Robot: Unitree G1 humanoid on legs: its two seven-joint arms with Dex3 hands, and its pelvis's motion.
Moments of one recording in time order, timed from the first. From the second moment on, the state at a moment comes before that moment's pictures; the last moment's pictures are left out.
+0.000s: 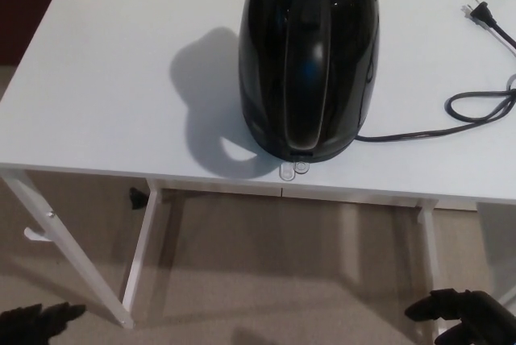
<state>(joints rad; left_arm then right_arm) -0.02 0.57 -0.13 0.97 0.67 -0.53 0.09 -0.04 -0.44 0.27 0.66 -0.35 -0.13 0.13</state>
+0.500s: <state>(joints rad) -0.05 0.57 0.00 1.07 0.44 -0.53 -0.12 -0.02 -0.44 0.27 0.66 -0.35 -0.13 0.12</state>
